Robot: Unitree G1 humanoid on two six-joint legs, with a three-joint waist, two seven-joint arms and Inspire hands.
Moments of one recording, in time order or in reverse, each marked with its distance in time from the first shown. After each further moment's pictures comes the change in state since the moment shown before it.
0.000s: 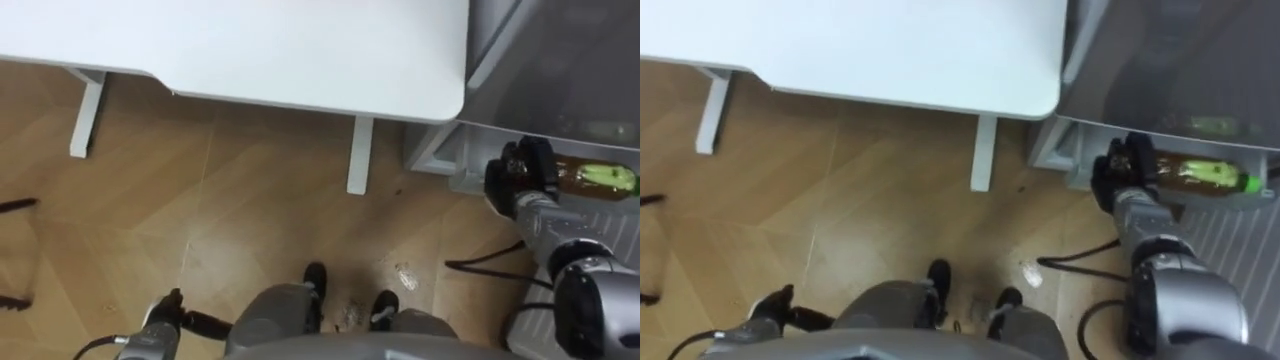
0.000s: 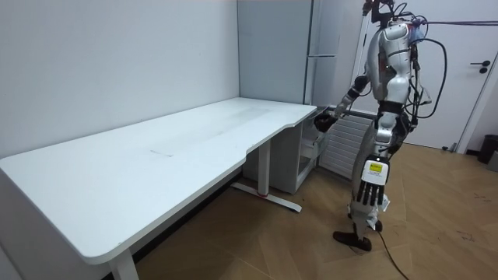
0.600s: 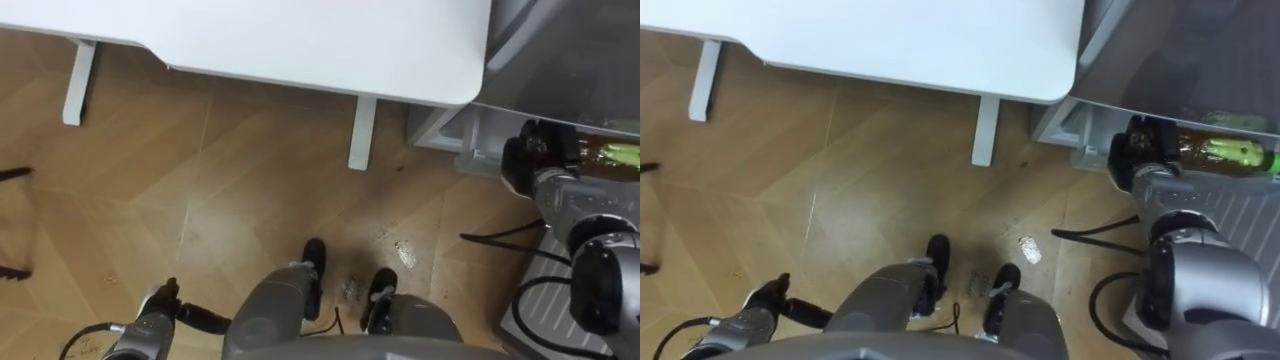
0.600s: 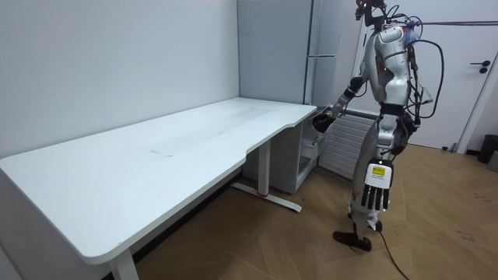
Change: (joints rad) left arm -0.022 0.033 -0.062 0.001 0.008 0.001 -0.001; right arm -0.071 -0.066 -0.031 0.005 -0.031 0.020 -0.078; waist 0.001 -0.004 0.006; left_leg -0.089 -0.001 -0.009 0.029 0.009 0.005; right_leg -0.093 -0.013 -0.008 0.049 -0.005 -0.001
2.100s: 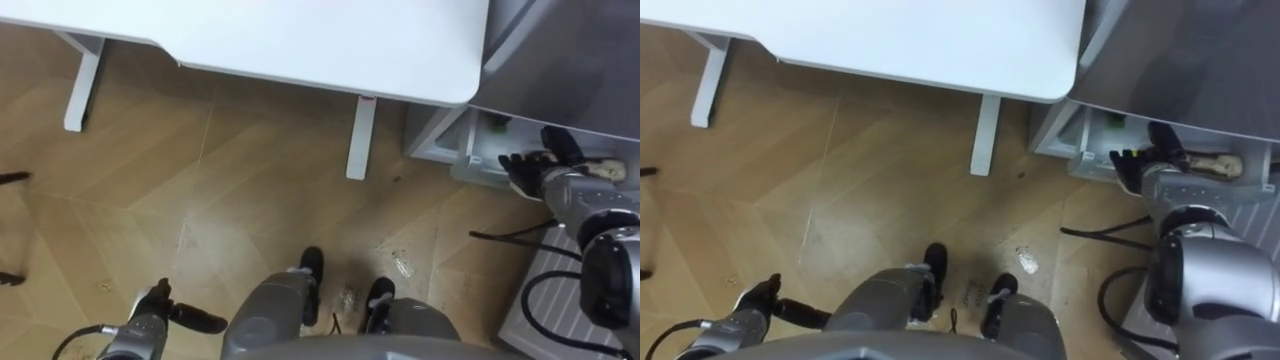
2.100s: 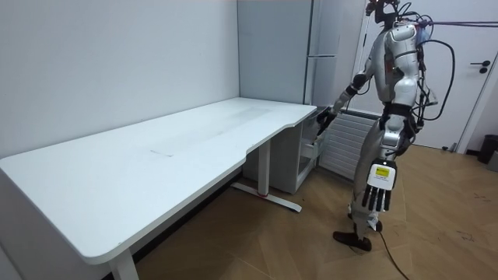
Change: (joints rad) left arm 0.009 0.017 0.030 -0.012 0.002 -0.008 -0.005; right arm -0.010 -0.033 0.008 0.026 -0.049 0.021 -0.036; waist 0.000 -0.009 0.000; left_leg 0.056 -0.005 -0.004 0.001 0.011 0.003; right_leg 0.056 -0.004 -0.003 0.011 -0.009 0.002
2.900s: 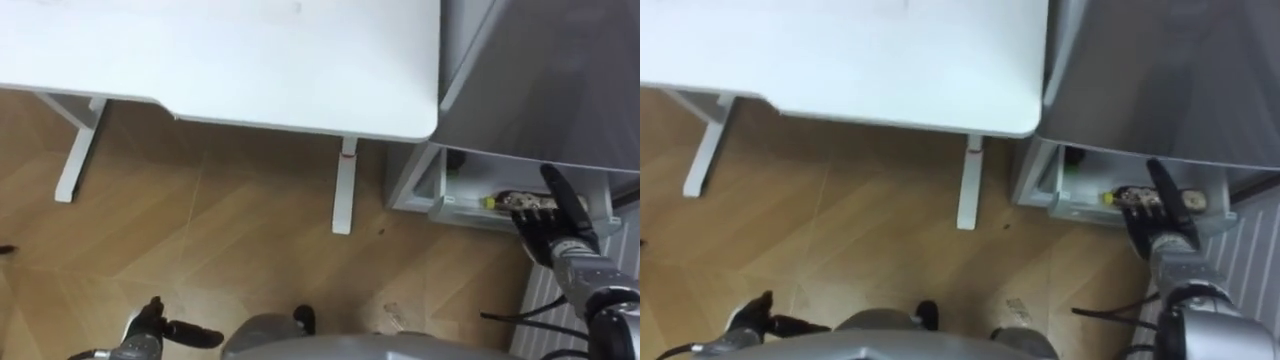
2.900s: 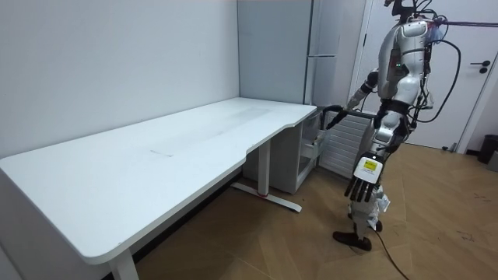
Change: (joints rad) left arm 0.076 -0.027 0.080 -0.028 -0.004 -0.025 0.008; right arm 0.328 0.027 0.011 -0.090 -0.093 -0.052 0.224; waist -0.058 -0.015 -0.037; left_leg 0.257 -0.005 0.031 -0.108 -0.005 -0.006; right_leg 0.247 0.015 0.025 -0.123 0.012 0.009
